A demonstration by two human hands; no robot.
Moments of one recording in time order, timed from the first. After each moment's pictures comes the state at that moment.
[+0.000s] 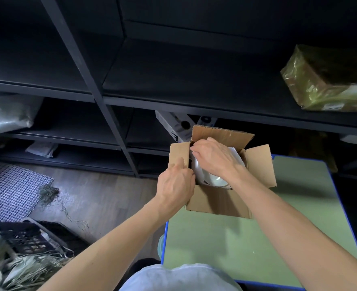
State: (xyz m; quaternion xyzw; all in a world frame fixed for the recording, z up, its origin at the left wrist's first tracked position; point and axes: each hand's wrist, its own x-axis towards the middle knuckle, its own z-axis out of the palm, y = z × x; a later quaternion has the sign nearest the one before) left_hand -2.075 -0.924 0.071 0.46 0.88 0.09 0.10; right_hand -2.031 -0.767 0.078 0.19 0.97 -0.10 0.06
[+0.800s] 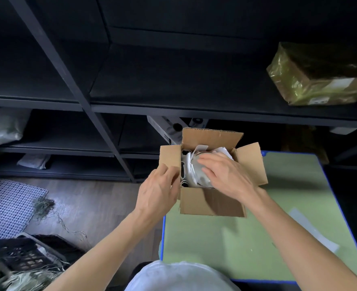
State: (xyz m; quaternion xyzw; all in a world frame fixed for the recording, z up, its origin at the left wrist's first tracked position) left_hand -2.083 -0.951 0.071 0.45 0.86 0.24 0.08; right_hand -1.958 -0.768 0.080 0.21 0.96 -0.19 -0.03
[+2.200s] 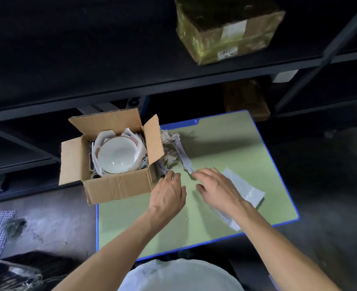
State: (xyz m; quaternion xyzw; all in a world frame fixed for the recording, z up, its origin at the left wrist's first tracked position) left_hand -1.870 -0.816 0.020 0.53 0.81 0.06 0.22; right_hand -1.726 -0.712 0.011 0.32 0.92 -0.24 0.04
